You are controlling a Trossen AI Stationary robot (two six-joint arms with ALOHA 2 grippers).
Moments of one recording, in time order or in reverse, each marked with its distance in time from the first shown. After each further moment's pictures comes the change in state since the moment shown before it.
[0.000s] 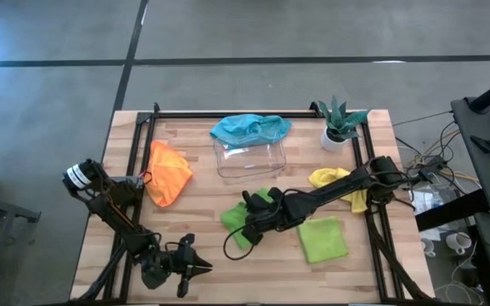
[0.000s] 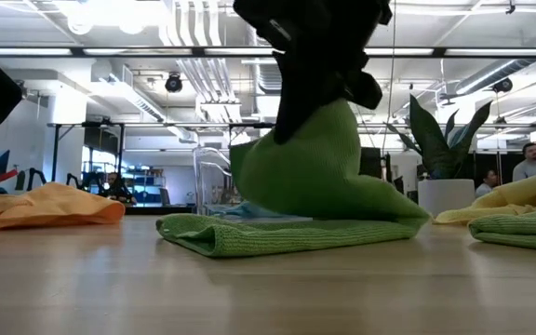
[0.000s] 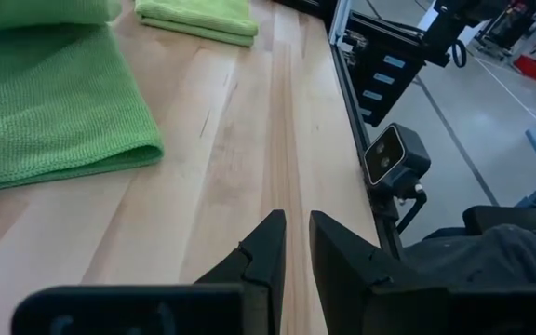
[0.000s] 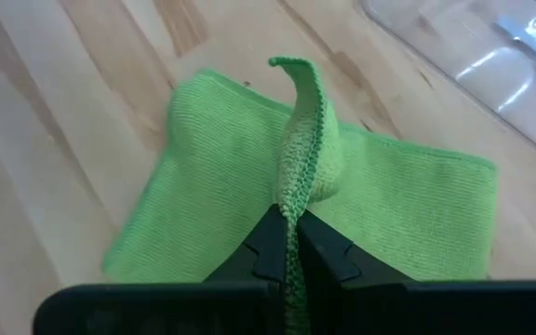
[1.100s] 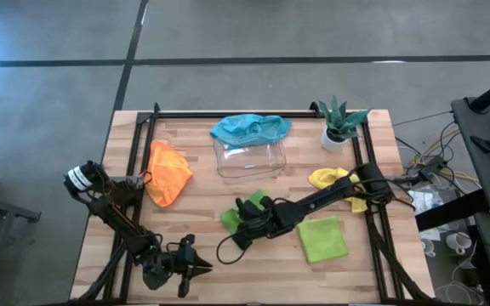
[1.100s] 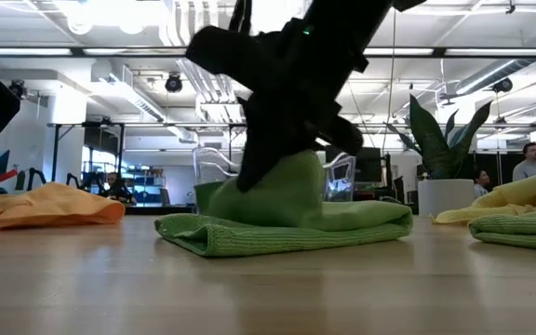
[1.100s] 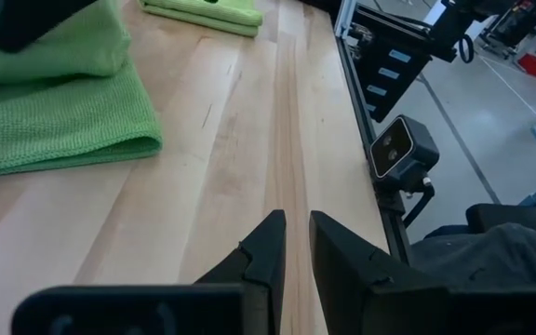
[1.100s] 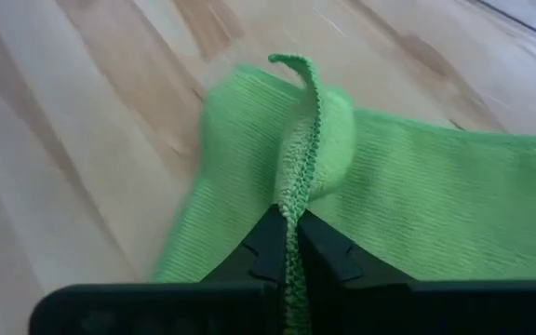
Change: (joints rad) left arm 0.001 0.024 0.000 0.006 0.005 -0.024; right arm 0.005 0.134 0.005 0.210 0.008 0.070
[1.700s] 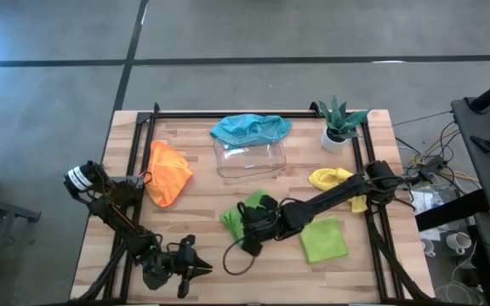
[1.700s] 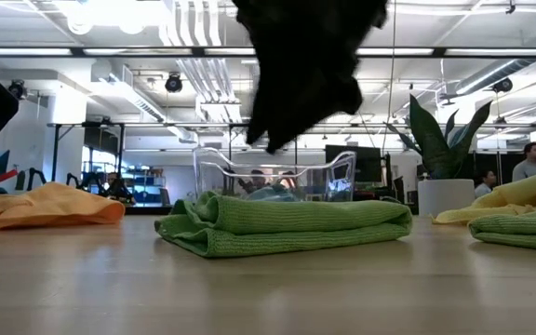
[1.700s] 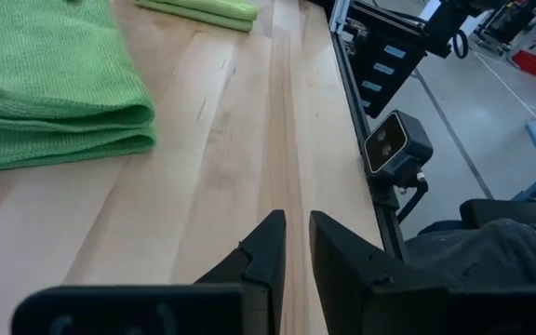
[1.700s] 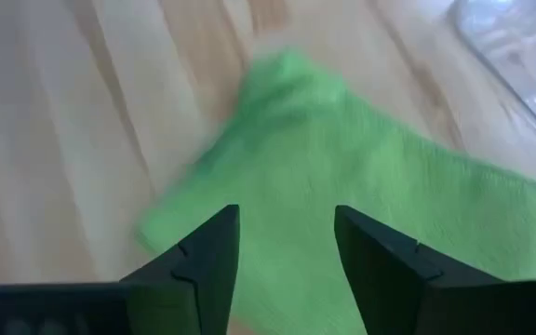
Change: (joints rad) left arm 0.004 0.000 0.001 0.000 0.019 0.000; right arm 0.041 -0.086 0.001 -0.117 -0.015 -0.266
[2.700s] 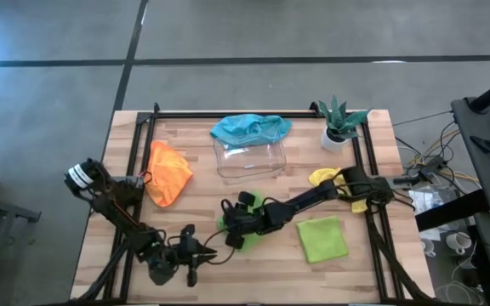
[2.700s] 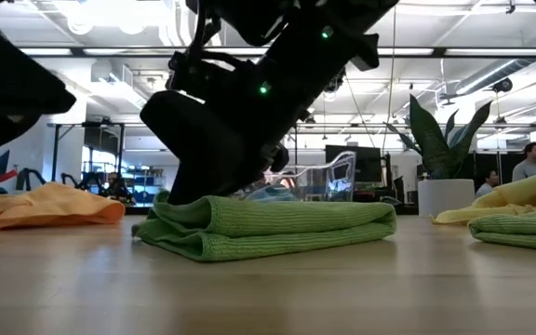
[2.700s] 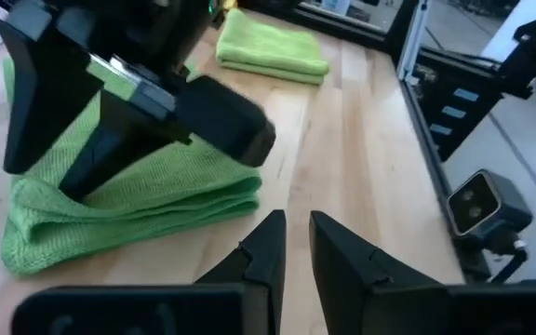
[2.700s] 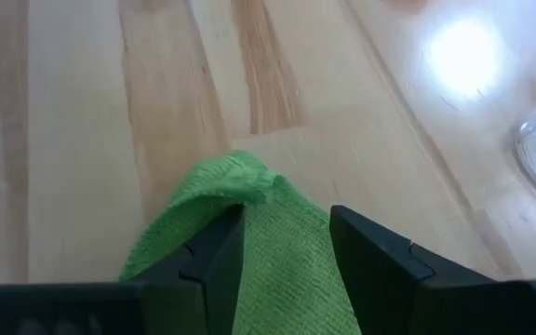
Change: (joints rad) left arm 0.048 -0.021 -0.002 -0.054 -0.157 0.027; right arm -0.093 0.219 0.020 0.416 0.068 -0.289
